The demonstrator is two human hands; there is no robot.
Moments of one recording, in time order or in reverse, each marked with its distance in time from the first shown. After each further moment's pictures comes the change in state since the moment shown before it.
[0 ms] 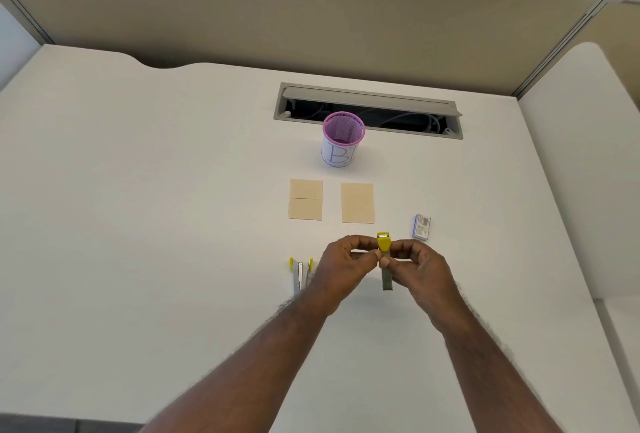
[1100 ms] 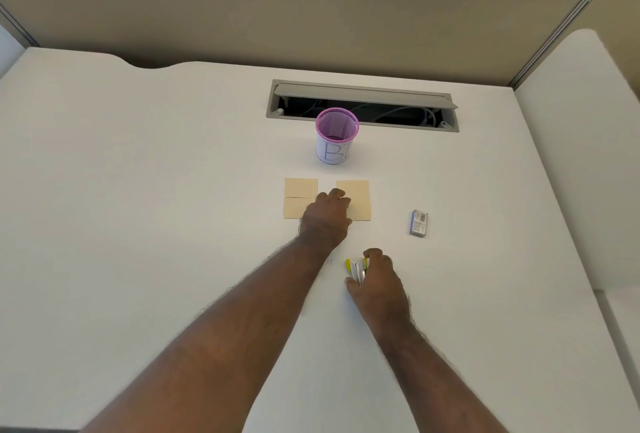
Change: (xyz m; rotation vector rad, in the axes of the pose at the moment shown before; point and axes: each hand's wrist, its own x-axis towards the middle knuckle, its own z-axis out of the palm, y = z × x) left_hand 0.116 -0.007 -0.028 1.300 0.038 0.242; right_hand -0.004 0.034 0.069 -0.759 0.142 -0.040
